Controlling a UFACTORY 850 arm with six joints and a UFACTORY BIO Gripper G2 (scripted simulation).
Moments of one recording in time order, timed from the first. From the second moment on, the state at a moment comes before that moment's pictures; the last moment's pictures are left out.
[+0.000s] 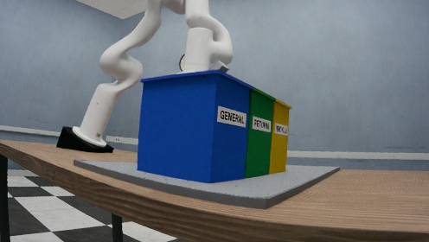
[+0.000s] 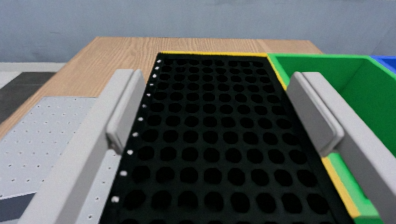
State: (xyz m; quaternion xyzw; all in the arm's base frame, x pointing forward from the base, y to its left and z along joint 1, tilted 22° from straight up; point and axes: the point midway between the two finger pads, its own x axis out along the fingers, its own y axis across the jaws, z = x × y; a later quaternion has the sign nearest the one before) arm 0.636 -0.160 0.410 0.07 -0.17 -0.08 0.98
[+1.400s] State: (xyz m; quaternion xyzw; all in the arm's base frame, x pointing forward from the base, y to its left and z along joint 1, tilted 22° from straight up) arm 0.642 -0.283 0.396 0.07 -0.18 -0.08 0.98
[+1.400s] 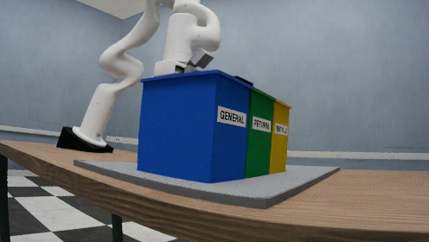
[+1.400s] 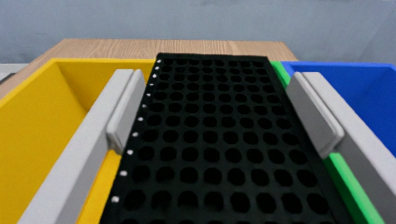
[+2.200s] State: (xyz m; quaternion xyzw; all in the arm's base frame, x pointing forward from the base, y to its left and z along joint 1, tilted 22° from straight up) arm 0.646 -0.352 0.388 0.07 -0.18 -0.08 0.98
